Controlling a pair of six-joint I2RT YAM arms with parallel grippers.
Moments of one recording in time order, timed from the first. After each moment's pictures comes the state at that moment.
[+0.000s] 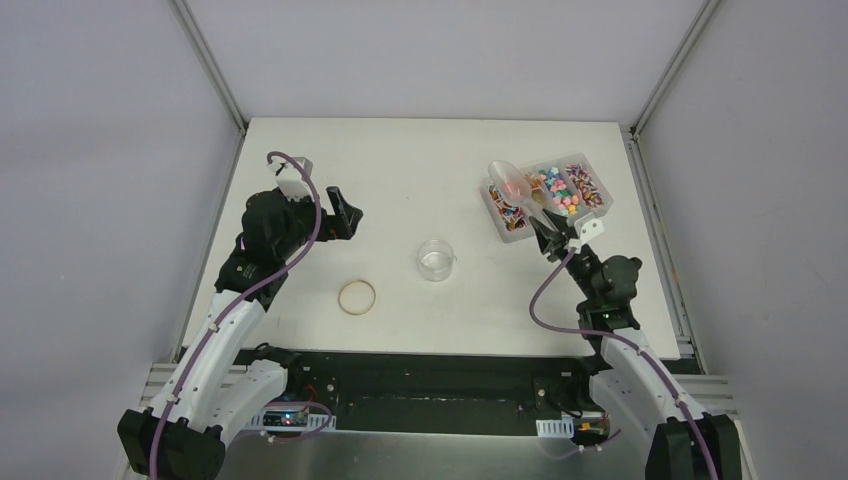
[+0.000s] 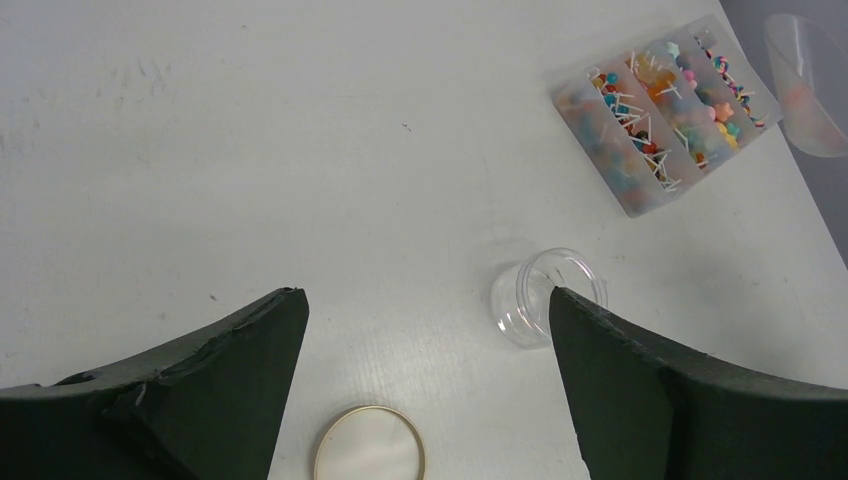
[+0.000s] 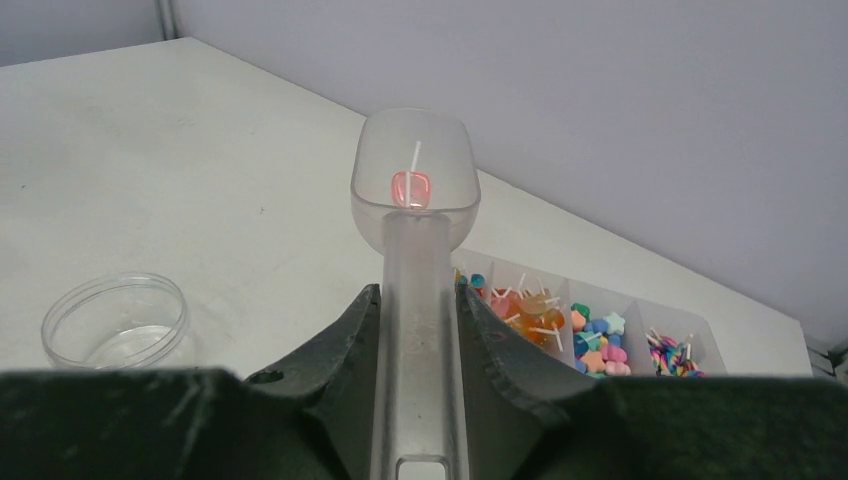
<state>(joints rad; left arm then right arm) -0.25 0.84 0.79 -0.27 0.16 -0.35 0.17 0.77 0.23 0.72 -0.36 -0.14</state>
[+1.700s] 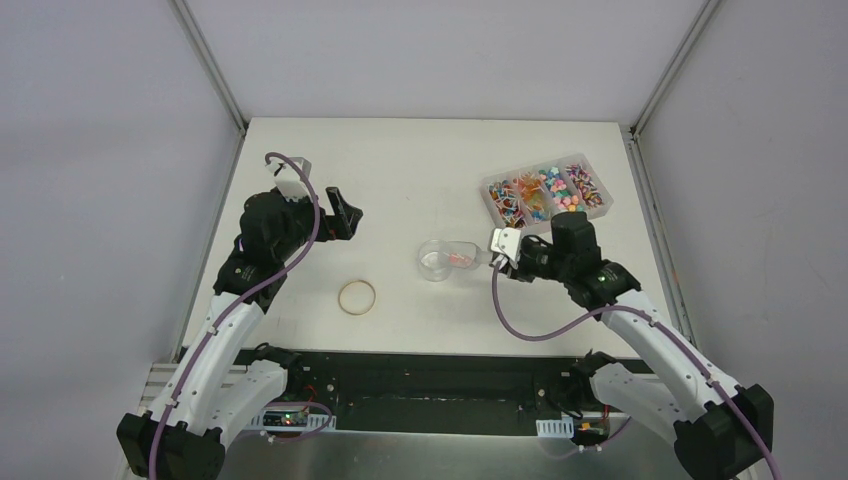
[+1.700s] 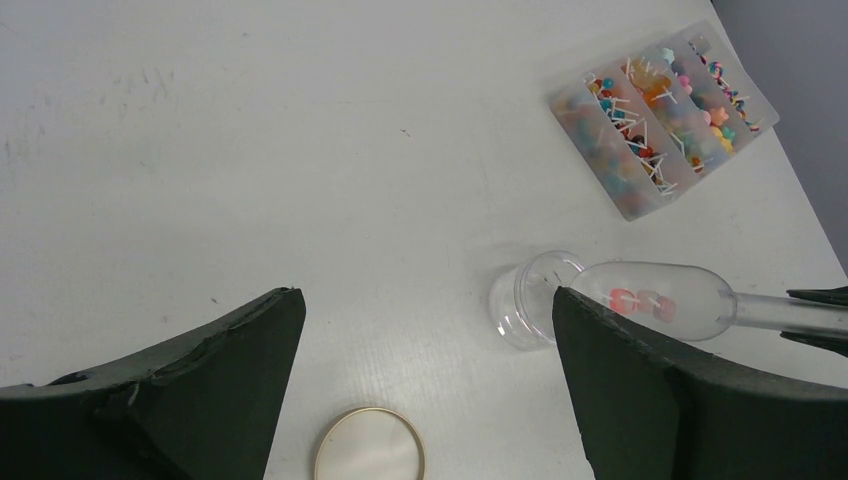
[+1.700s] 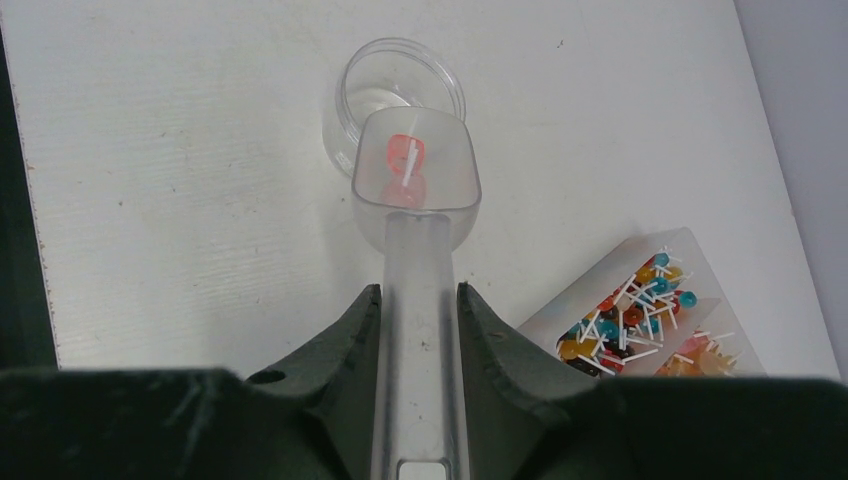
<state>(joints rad) -0.25 0.82 0.79 -0.27 0.16 -0.34 0.48 0.91 0.70 -0.37 -0.56 -0.80</state>
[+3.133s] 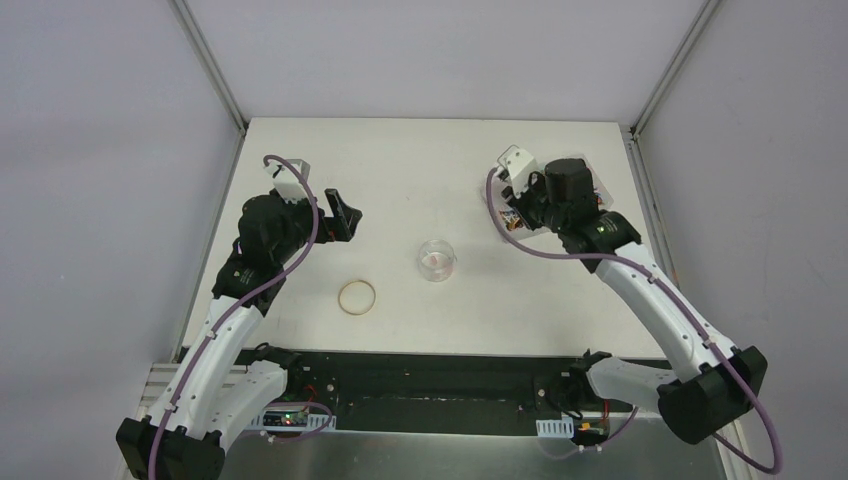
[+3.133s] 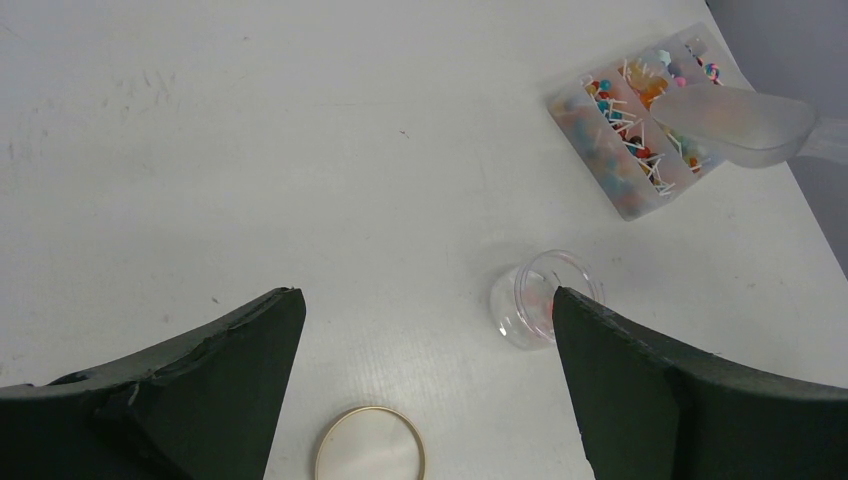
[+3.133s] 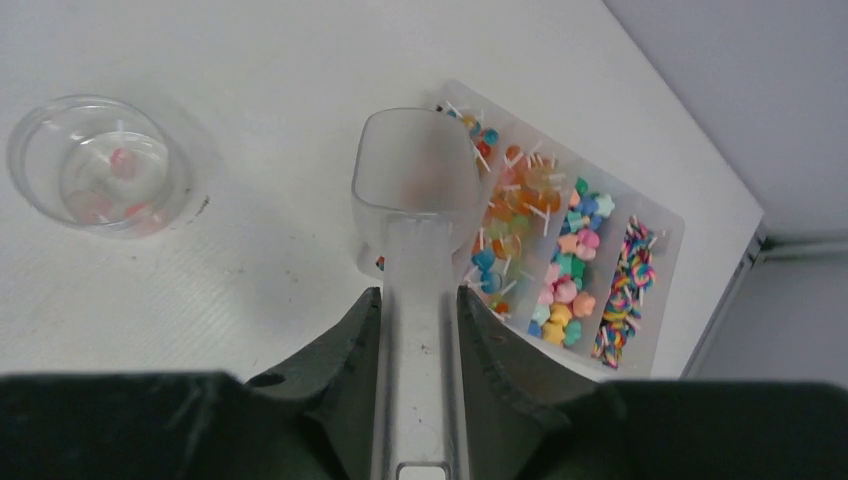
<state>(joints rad) -0.25 0.80 0.78 -0.27 0.16 -0.34 0.52 1.14 1.11 -0.50 0.01 -0.47</state>
